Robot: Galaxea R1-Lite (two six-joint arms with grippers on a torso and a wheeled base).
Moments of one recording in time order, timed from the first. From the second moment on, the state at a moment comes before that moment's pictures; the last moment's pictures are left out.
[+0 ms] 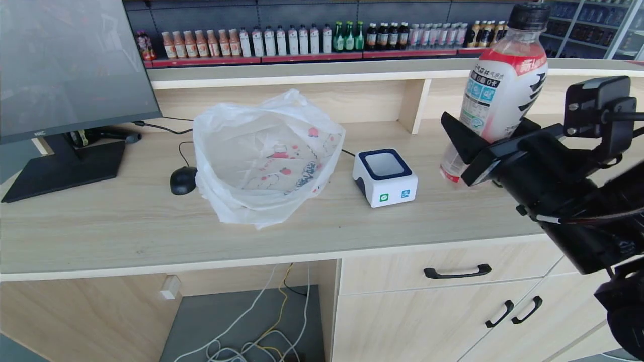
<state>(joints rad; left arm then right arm) 0.00 0.00 0.00 0.00 0.00 0.00 0.51 1.65 -0.64 -1.49 -0.09 -0.26</state>
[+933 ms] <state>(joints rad) 0.00 0.00 0.00 0.00 0.00 0.00 0.47 2.00 -1.04 -1.49 0.07 -0.51</state>
